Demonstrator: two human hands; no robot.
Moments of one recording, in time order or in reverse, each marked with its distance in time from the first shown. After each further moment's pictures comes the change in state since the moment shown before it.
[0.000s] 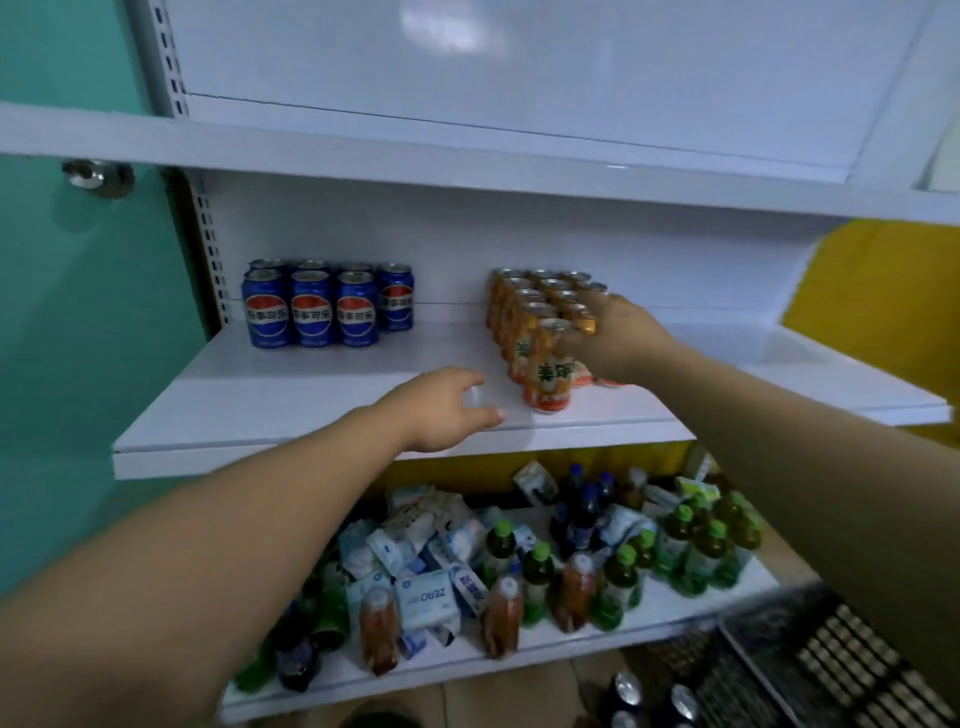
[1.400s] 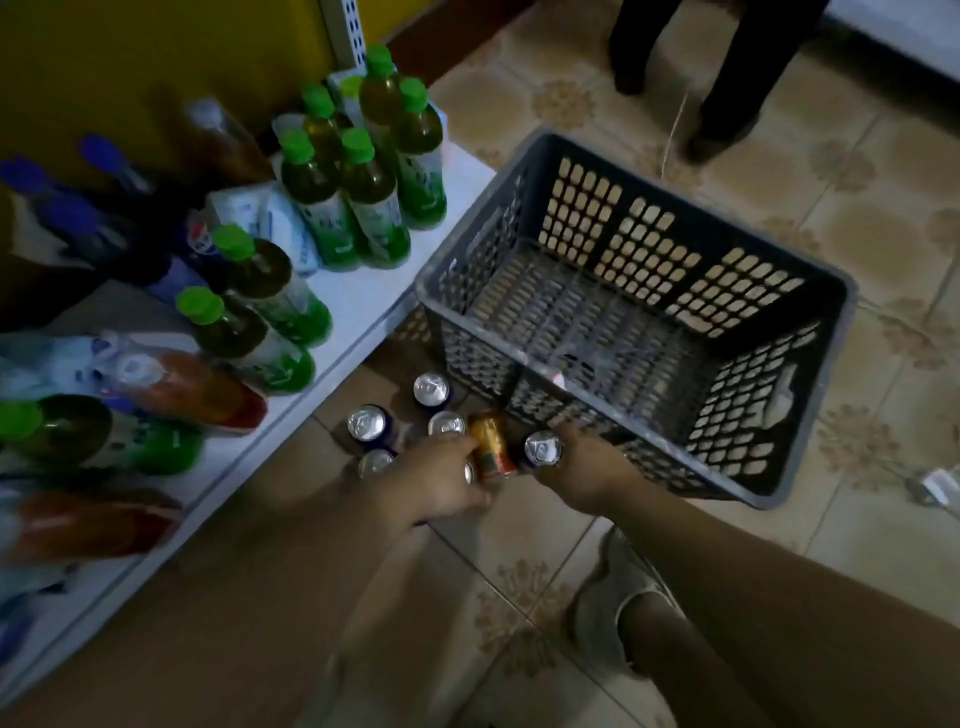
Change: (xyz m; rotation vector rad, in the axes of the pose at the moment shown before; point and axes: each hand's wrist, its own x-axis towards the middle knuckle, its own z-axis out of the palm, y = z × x) left_hand 0.092 0.198 0.596 0.068 -1.044 0.304; right_hand -0.327 0.469 0.349 0.322 -0.711 1.082
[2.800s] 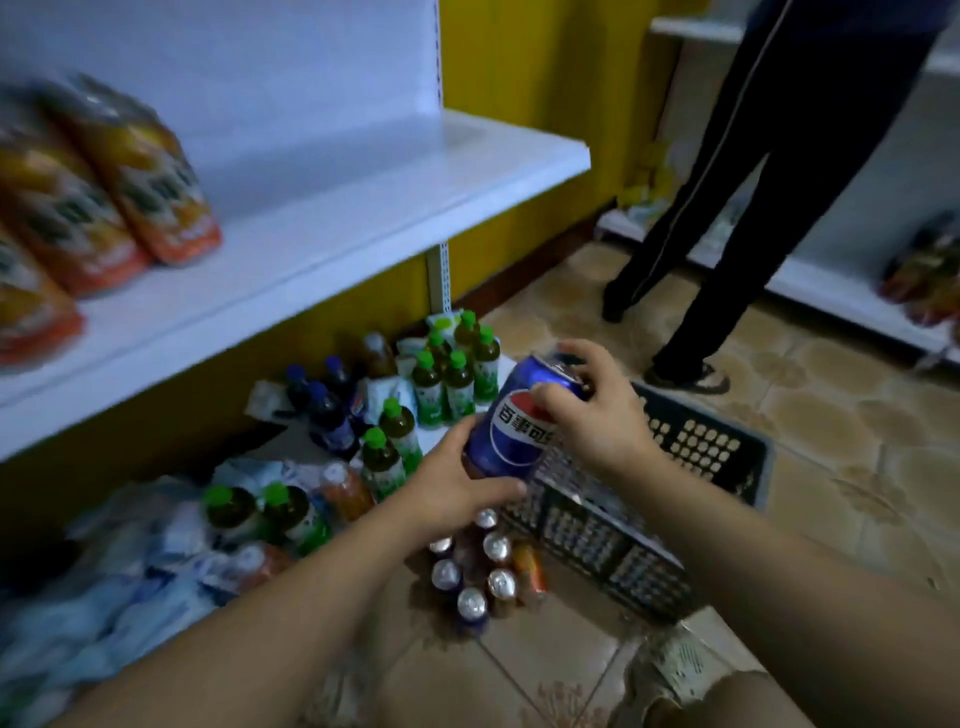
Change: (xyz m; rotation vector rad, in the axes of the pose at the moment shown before) left_hand -0.249 0.060 -0.108 -0.741 0.446 0.328; right_hand -0.264 -0.148 -0.131 0.772 0.641 -0.577
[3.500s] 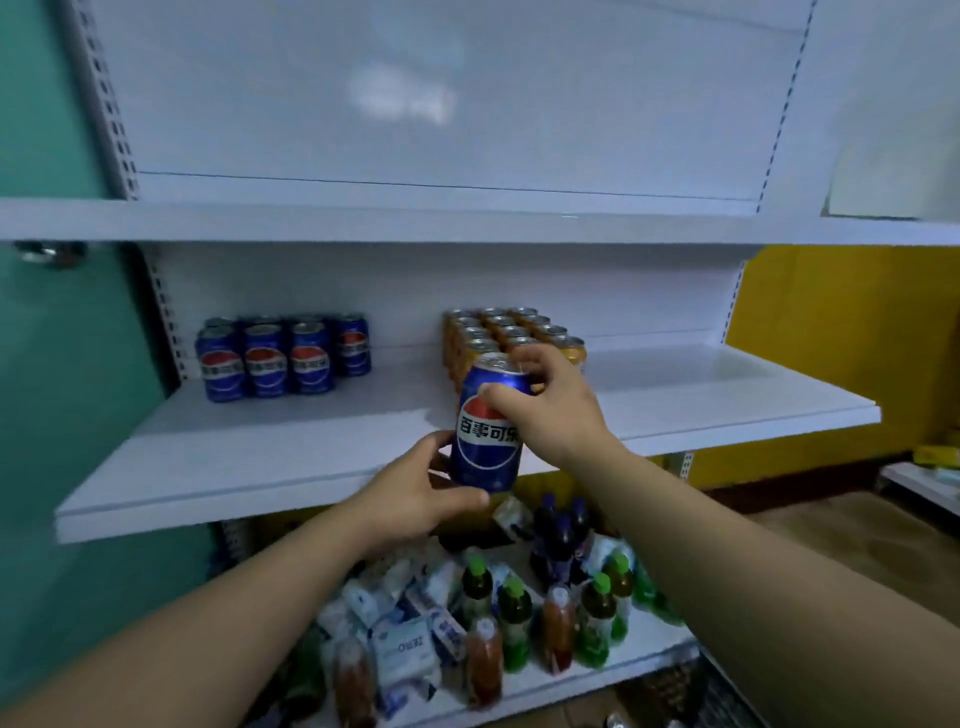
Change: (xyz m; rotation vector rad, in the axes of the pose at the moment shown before) left_hand -0.277 0.079 -0.190 0.218 0.648 0.007; right_hand -0.116 -0.268 0.160 0.121 -0.480 -0.532
